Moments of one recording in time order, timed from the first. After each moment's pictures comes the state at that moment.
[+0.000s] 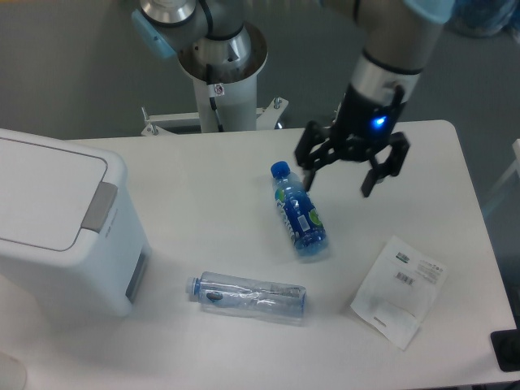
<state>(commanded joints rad) 2.58 -1.78 -1.37 -1.37 1.15 0.49</state>
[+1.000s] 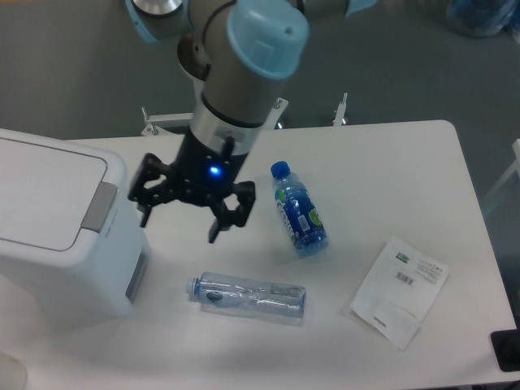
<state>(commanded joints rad) 2.32 -1.79 -1.36 -1.40 1.08 0.32</state>
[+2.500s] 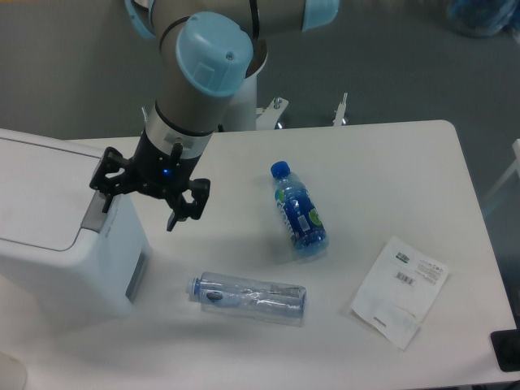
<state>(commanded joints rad) 2.27 -1.79 -1.43 -1.39 1.08 0.32</state>
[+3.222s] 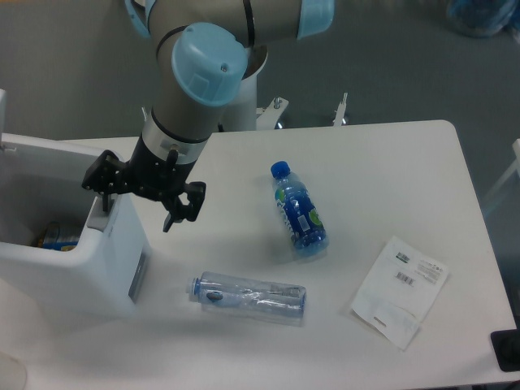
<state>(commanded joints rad) 2.27 -1.78 -1.42 -1.39 1.08 0.33</state>
